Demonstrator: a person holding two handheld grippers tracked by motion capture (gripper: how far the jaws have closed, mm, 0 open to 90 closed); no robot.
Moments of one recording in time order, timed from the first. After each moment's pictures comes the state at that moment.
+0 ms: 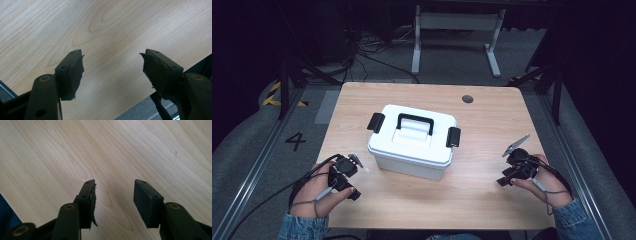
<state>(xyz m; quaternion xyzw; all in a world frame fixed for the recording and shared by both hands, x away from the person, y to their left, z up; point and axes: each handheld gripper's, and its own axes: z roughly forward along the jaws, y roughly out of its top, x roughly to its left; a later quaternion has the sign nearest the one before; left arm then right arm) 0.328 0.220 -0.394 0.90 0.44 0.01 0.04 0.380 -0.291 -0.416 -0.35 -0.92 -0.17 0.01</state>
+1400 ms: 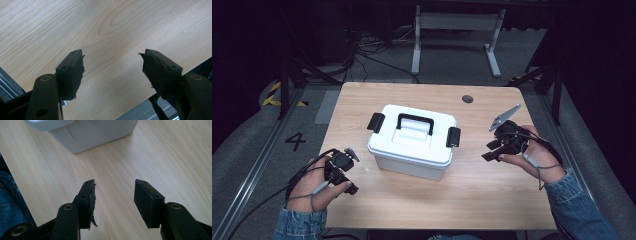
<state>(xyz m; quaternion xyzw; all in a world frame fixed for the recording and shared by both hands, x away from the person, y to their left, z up) 0.337 0.229 -0.384 0.89 0.45 0.01 0.05 0.402 -0.233 -0.324 -0.27 -0.94 -0.22 -0.04</state>
